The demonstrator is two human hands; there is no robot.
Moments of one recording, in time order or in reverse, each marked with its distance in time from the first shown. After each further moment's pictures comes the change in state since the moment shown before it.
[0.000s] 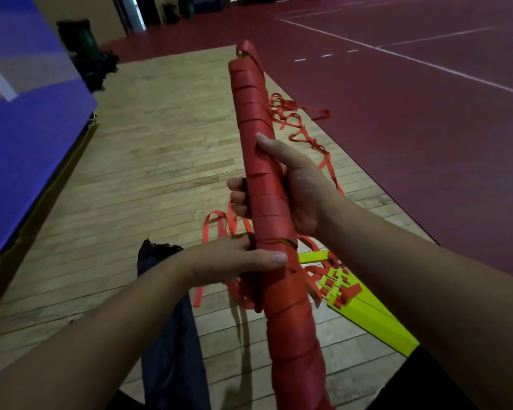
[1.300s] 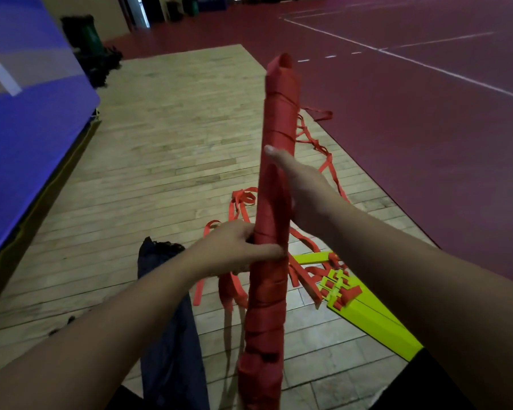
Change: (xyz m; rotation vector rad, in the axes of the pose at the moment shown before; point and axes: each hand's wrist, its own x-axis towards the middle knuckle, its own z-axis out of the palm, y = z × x) left_hand 0.016 -0.006 -0.008 0.326 0.325 -0.093; right_hand 0.020 0.010 -0.020 -0.347 0.478 -0.182
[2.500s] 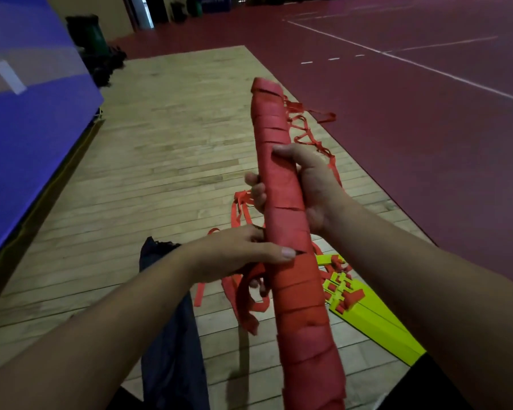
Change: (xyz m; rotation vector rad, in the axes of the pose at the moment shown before) left_hand -0.012 0.008 -0.010 -0.388 -0.290 0.014; right_hand 0.002 -0.009 0.000 0.448 -0.408 0.251
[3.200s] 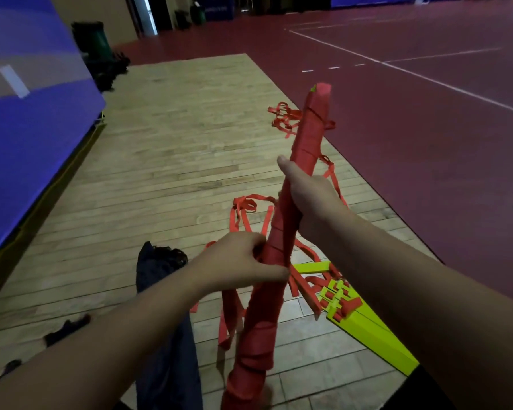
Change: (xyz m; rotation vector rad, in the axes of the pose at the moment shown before) left_hand 0.016 -0.014 0.009 0.569 0.360 -0.019; right_hand 0.007 0.004 -0.007 -0.418 0.592 -0.261
